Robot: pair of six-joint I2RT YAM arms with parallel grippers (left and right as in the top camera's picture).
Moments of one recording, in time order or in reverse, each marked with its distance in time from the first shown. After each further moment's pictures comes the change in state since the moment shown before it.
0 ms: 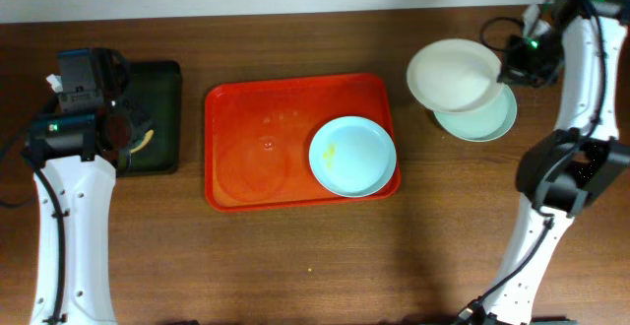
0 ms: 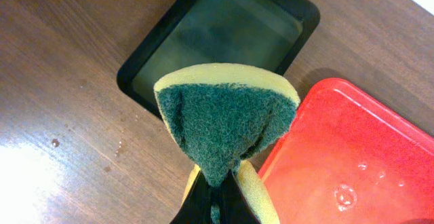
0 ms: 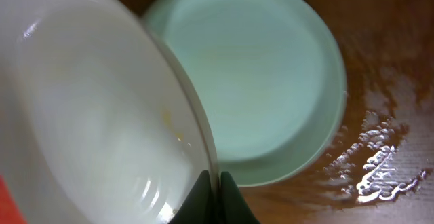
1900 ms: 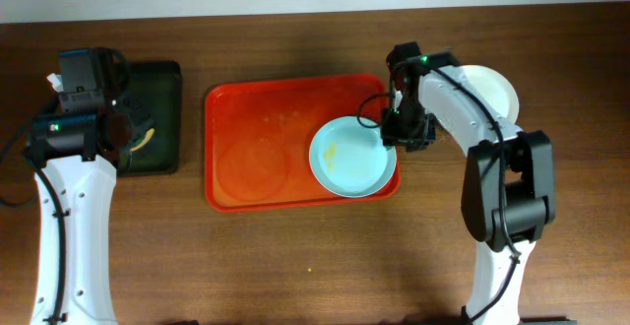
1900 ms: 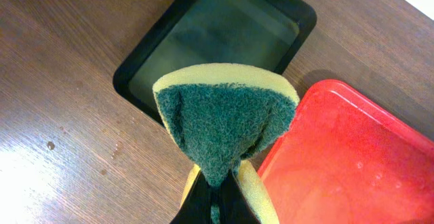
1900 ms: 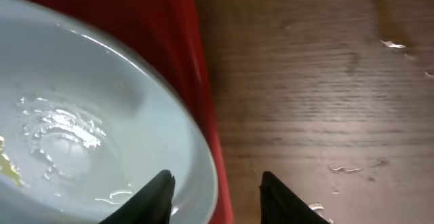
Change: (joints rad) left arm 0.000 0.000 -0.006 0.014 0.005 0.000; right arm 0.557 -0.319 -0.830 0.388 0.203 0.338
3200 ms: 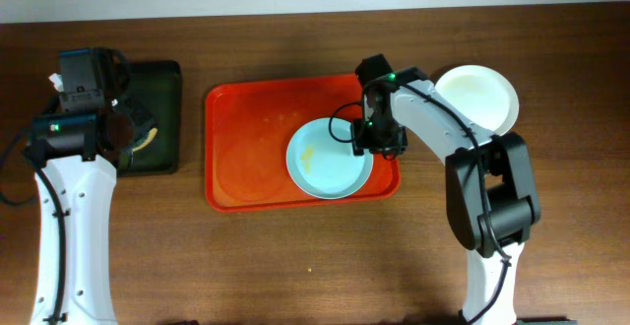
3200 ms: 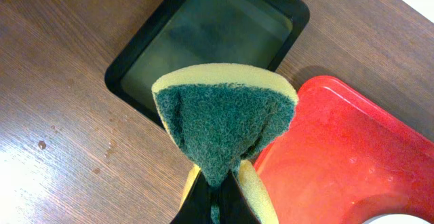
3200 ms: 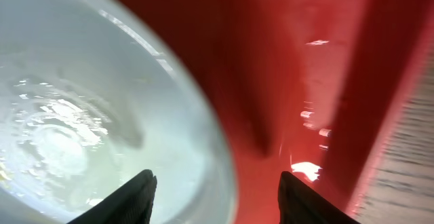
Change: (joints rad) left arm 0.000 0.000 -0.001 0.000 0.026 0.000; right arm 0.126 0.004 -0.058 0.147 -0.047 -0.026
